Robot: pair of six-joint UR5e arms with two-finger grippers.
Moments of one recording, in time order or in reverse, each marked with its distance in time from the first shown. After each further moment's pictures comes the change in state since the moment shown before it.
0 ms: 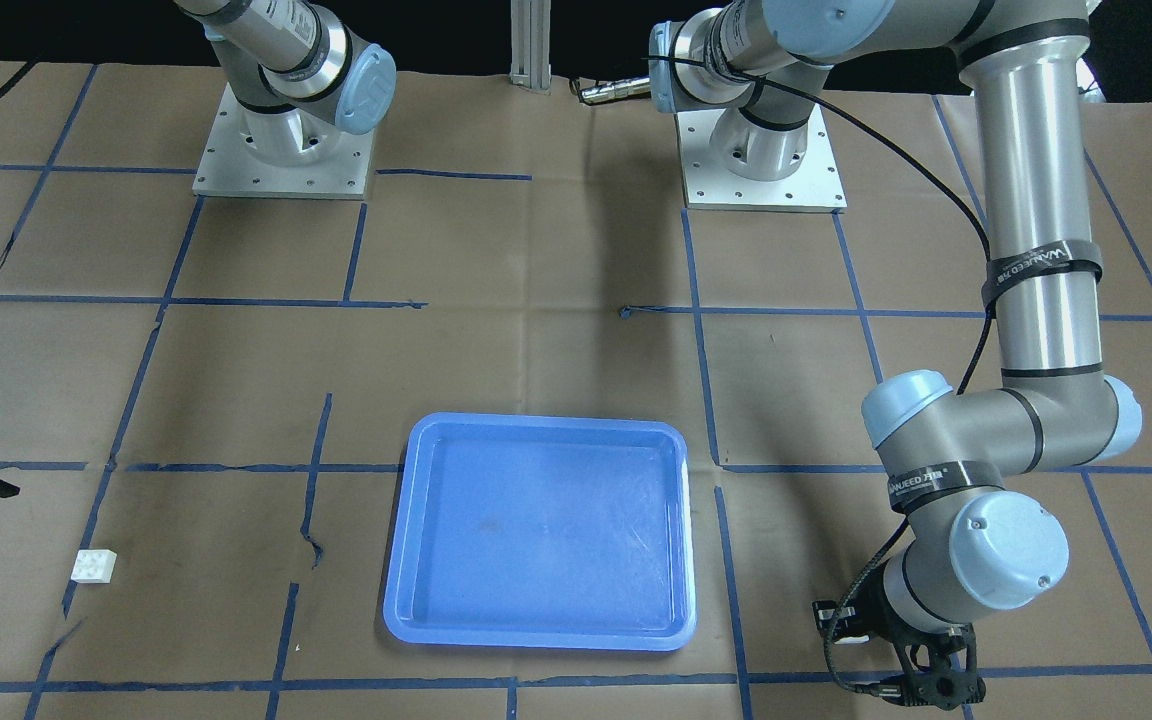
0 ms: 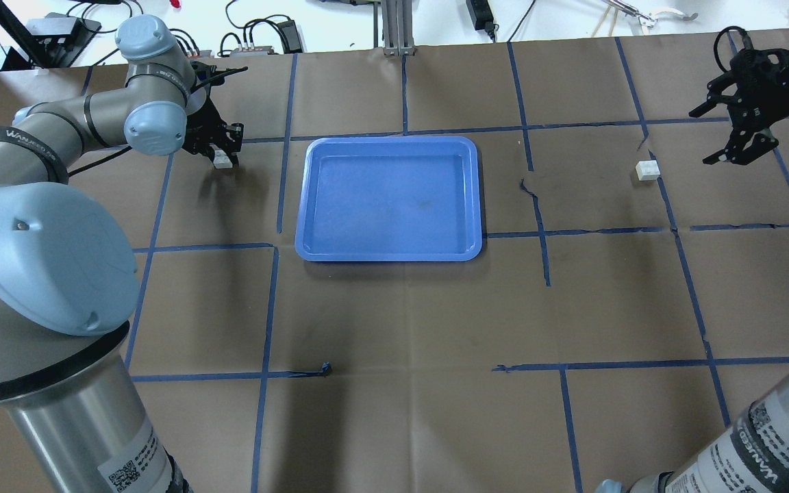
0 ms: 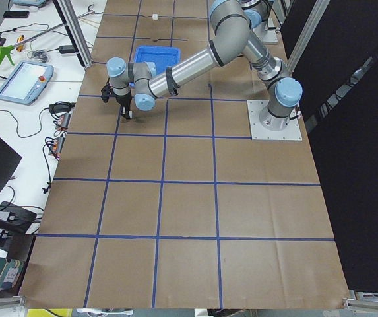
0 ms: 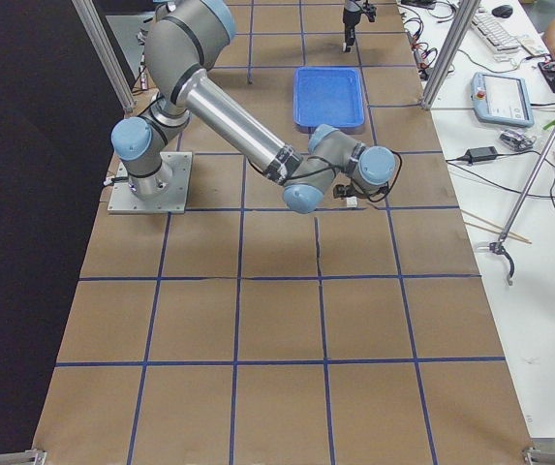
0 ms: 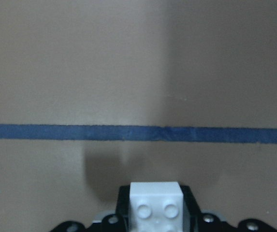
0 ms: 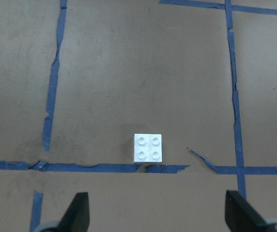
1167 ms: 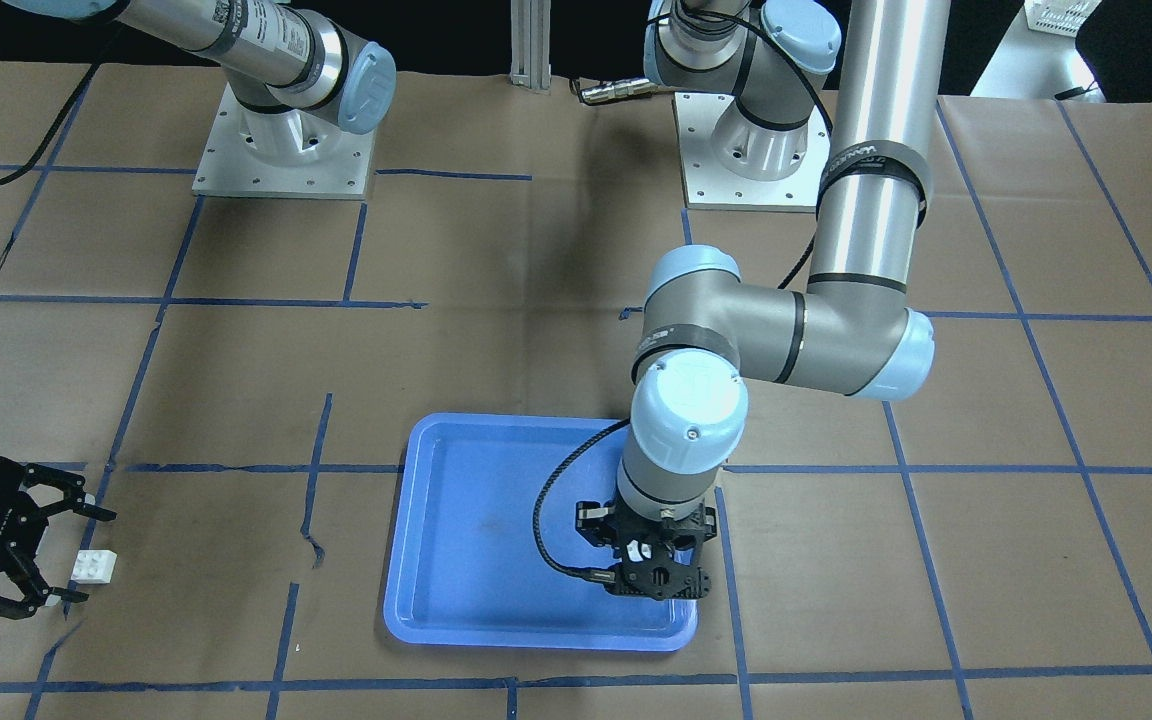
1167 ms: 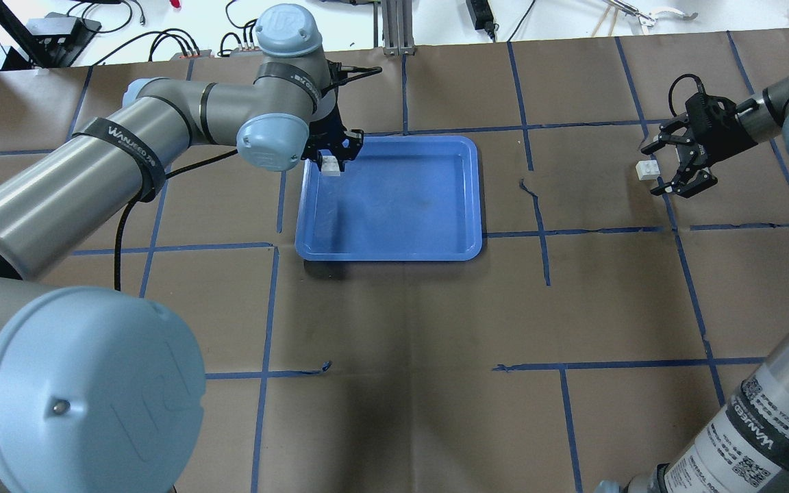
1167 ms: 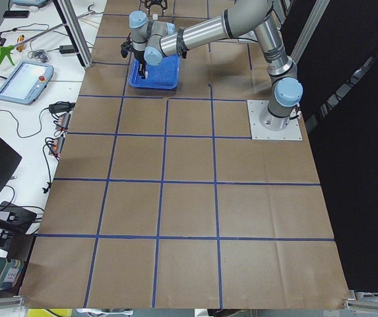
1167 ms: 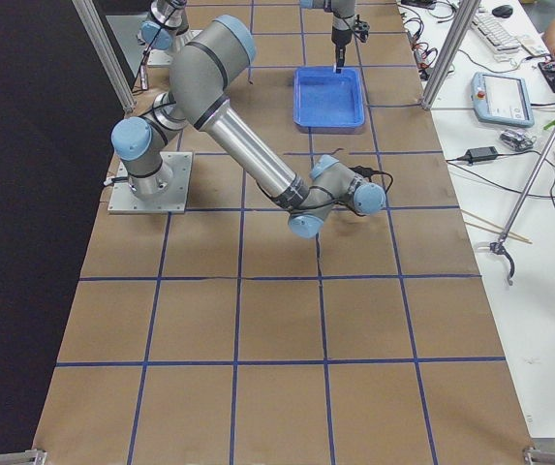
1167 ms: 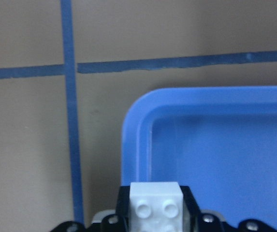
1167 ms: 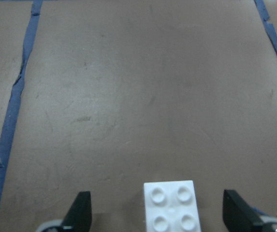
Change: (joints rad) left arm -0.356 0.124 -0.087 -0.032 0.014 -0.271; right arm 0.008 0.108 0.060 -0.029 0.118 0.026
